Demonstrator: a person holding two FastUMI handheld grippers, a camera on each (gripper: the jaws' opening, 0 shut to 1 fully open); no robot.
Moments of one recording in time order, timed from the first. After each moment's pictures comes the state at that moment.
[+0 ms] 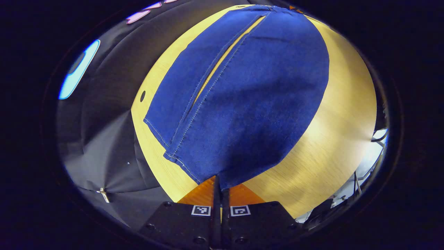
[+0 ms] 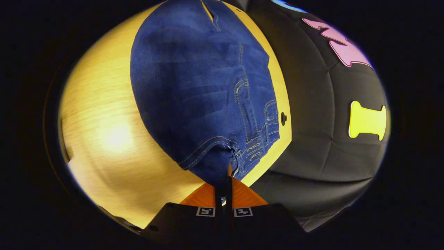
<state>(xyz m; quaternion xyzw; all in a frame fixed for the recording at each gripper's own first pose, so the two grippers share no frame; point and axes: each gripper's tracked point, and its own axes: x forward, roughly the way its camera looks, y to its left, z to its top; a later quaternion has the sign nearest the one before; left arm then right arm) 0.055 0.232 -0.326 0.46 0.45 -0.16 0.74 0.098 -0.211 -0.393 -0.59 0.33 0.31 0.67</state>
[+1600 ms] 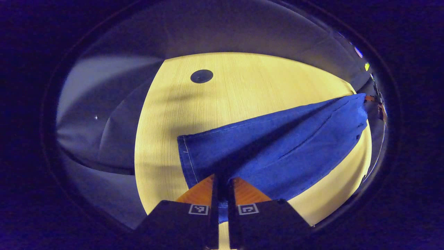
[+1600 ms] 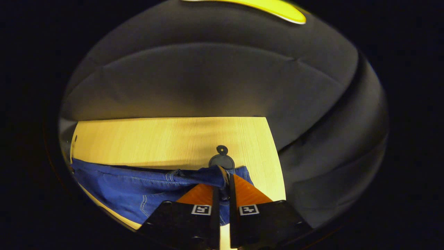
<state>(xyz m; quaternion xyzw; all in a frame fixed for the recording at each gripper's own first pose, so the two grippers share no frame) 0.235 0.200 -0.207 0.05 0.52 -0.03 0.85 0.396 -0.133 -0.236 -0.07 0.47 0.01 0.88</state>
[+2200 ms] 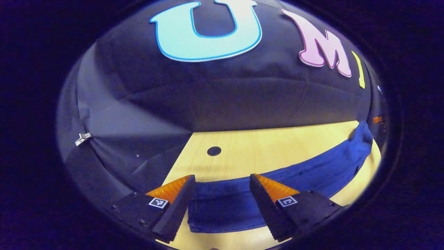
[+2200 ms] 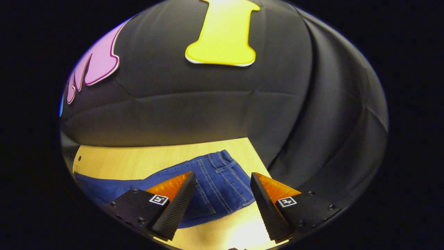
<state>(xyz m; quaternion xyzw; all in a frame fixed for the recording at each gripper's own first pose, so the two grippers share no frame) 0.202 0.110 -0.051 0.06 0.17 0.07 0.98 0.335 -0.139 -0.184 0.03 0.29 -0.08 0.95</state>
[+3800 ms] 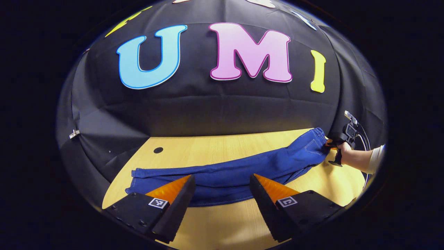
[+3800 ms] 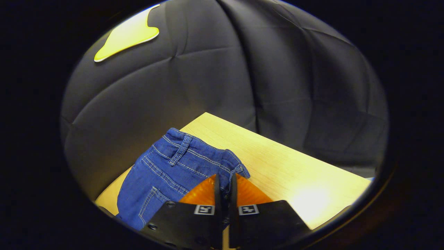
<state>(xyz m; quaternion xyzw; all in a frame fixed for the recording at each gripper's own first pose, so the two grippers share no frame) 0.108 -0.133 -0.048 0.02 0.18 -0.01 0.98 0.343 -0.182 -0.315 0.24 0.29 -0.24 0.89</state>
